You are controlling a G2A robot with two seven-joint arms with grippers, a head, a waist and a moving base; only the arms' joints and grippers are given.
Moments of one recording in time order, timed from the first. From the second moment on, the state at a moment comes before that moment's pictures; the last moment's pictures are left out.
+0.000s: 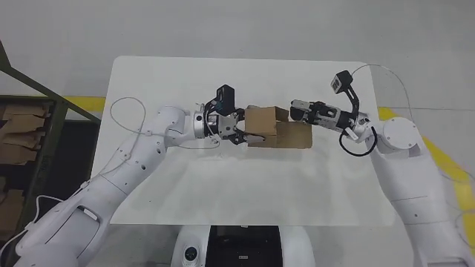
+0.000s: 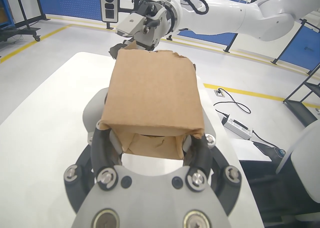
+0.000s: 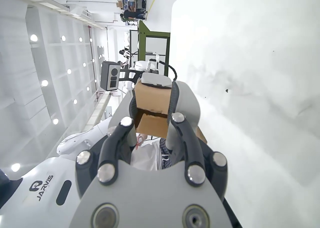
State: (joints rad) left arm 0.88 -1.08 -0.79 -1.28 1.02 -1.01 0.19; right arm -1.08 -1.10 1.27 -1.40 0.38 -0.13 1.06
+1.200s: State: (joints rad) left arm 0.86 -1.08 -0.81 -1.25 1.01 -1.01 0.24; right arm -1.32 -1.06 1.41 -1.42 0.50 -0.09 1.09
